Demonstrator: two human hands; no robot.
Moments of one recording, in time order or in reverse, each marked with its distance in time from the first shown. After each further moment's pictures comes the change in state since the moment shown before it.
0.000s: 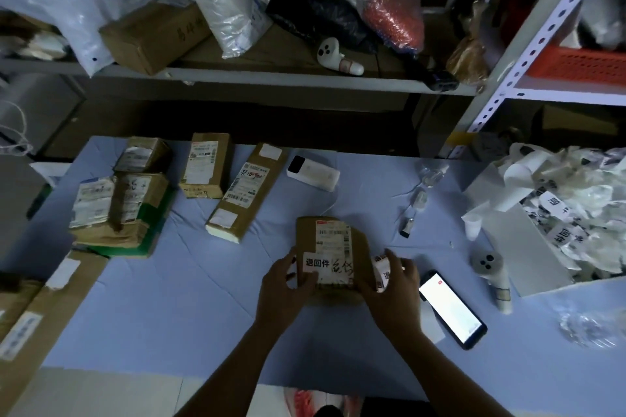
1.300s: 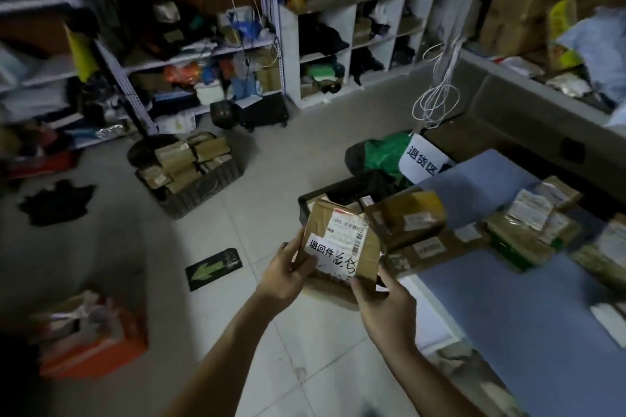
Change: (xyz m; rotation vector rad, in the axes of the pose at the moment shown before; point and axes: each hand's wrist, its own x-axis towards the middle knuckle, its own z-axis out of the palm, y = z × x) left_hand -0.417 -0.142 -0.525 -0.247 0.788 -0.228; right_hand -0.466 -0.380 0.274 0.234 -0.718 -0.690
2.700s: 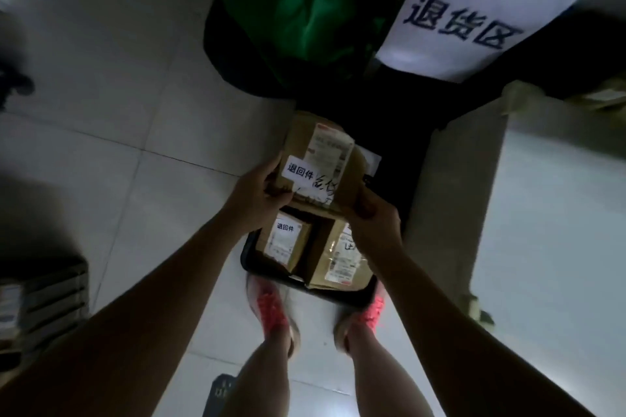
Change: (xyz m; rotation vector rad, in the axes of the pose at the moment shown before) left_hand 0.938 -0.284 0.081 0.557 -0.902 -0.027; right_hand 0.723 0.282 0.368 0.362 0.376 0.830
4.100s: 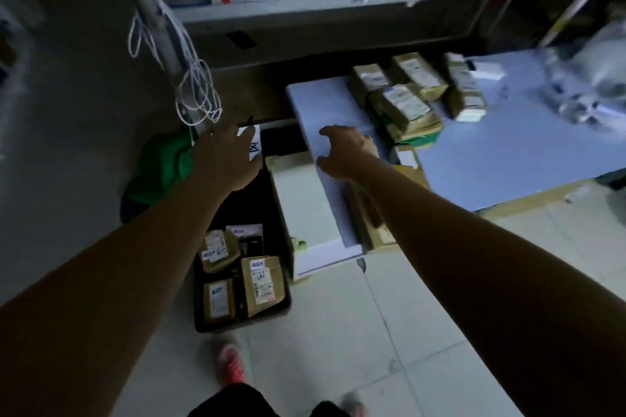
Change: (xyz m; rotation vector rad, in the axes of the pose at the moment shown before) left_hand -0.324 0.464 0.047 1.201 0.261 0.741; right_hand -0.391 -0.194 -0.365 -0.856 0.459 -0.262
